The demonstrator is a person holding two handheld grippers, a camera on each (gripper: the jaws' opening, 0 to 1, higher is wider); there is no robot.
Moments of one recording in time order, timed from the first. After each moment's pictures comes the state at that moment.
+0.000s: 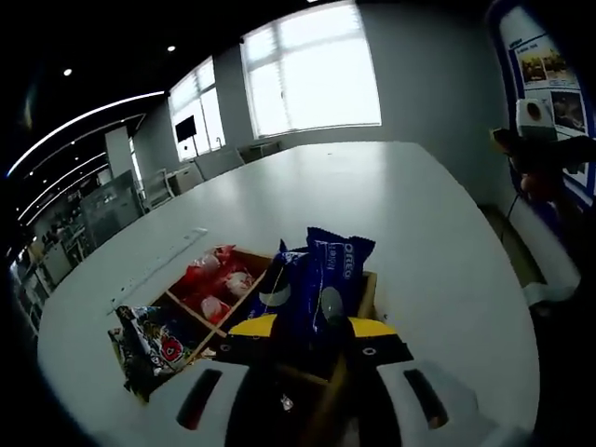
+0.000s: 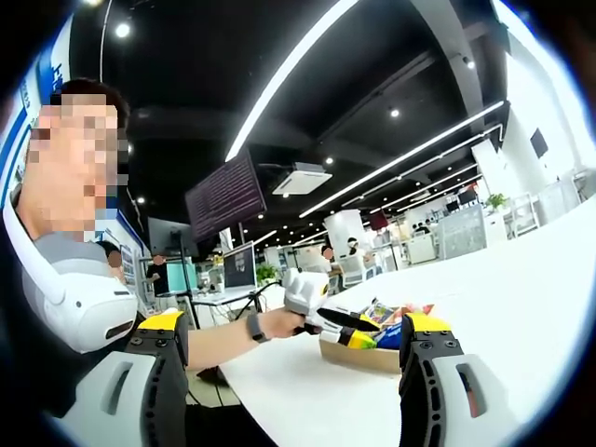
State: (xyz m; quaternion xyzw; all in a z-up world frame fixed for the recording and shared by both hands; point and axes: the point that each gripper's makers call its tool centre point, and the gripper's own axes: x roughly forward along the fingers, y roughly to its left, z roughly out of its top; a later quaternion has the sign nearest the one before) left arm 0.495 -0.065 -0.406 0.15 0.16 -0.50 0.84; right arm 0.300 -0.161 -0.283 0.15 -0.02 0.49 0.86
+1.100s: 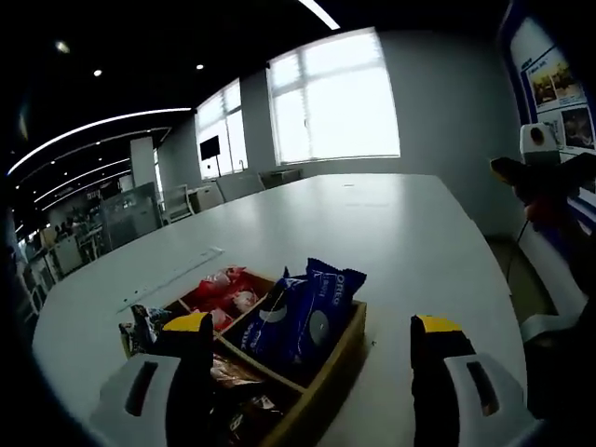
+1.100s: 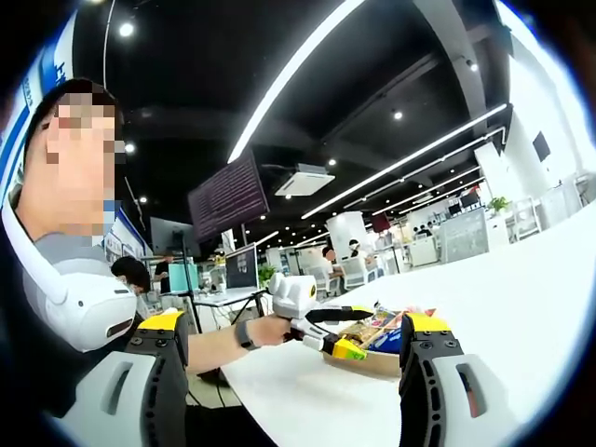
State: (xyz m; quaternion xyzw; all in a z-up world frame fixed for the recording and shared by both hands) left arm 0.491 -0.063 -0.386 0.12 0.12 -0.46 0.87; right arm 0.296 -0.159 -0.277 0.14 -0.03 0.49 0.86
